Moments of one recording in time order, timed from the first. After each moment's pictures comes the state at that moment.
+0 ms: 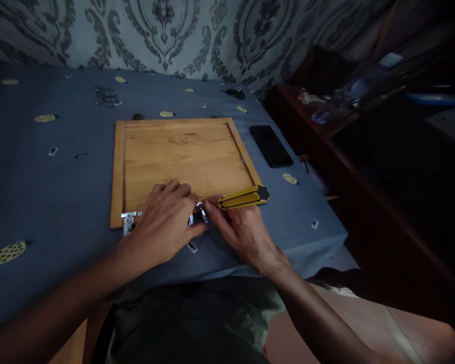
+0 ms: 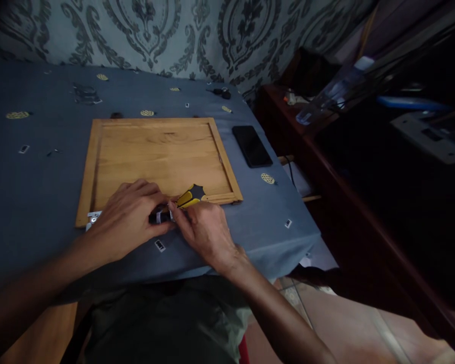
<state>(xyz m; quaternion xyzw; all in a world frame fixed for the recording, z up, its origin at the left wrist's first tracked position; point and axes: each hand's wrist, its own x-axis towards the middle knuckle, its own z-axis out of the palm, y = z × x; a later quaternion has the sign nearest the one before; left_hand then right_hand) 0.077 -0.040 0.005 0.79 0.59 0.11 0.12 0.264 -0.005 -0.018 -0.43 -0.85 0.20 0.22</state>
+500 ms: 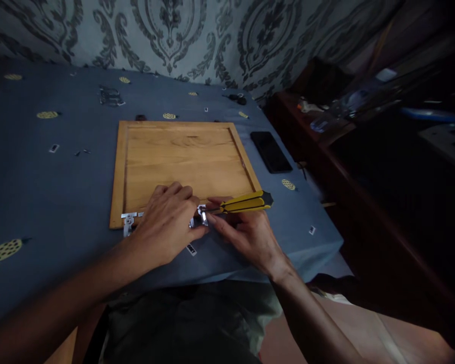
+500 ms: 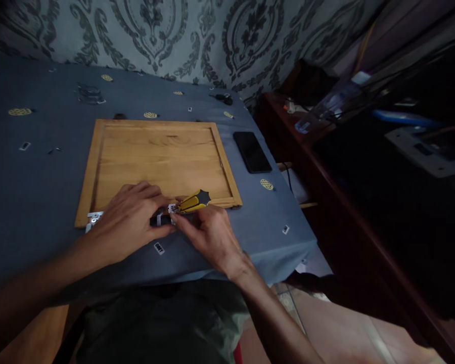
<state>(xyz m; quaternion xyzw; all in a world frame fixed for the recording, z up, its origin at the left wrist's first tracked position) 0.079 -0.039 0.007 0.78 0.60 0.10 0.15 0.277 -0.005 -0.018 -0.44 -0.80 0.33 0.26</state>
